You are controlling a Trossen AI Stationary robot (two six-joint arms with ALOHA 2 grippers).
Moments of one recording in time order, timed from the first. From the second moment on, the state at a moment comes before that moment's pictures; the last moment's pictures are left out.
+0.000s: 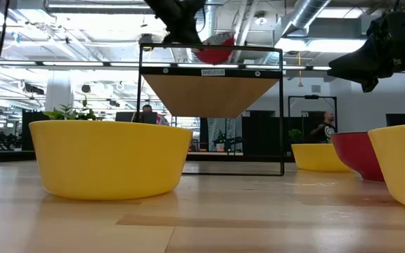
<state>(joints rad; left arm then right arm) 0.48 1.72 1.81 -0.76 0.05 -0.06 -0.19 0.00 0.16 -0.25 0.11 0.15</state>
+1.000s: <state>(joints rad) 0.63 1.94 1.93 -0.92 0.19 -0.30 -0.19 0.00 0.16 -0.25 0.11 0.15</state>
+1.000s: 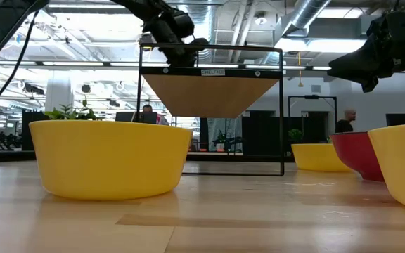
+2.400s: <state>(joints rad) 0.61 1.93 1.87 -1.01 0.22 -0.37 -0.19 0.00 0.16 -0.25 0.11 0.15</state>
